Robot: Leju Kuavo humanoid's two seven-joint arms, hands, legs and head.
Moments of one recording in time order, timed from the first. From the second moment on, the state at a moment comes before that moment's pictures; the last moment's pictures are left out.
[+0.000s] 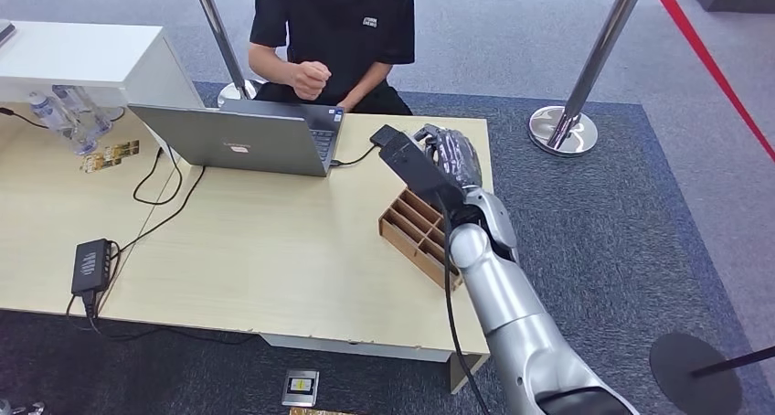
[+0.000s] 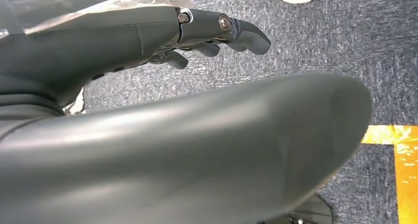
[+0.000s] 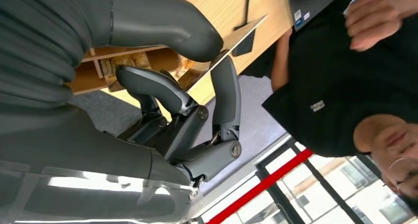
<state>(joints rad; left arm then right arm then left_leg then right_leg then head) -0.10 -0.23 1.14 -0.21 -1.18 0.42 -0.30 -0.73 0.31 0.30 -0.82 0.93 -0.29 -0.23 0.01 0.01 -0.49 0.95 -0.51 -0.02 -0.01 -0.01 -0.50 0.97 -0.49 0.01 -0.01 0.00</state>
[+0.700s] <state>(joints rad) -0.10 -0.23 1.14 -0.21 -1.18 0.43 -0.30 -0.82 0.37 0.34 -0.62 0.63 -0.40 -0.39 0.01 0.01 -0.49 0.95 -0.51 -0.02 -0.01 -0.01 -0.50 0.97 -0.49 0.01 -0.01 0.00</state>
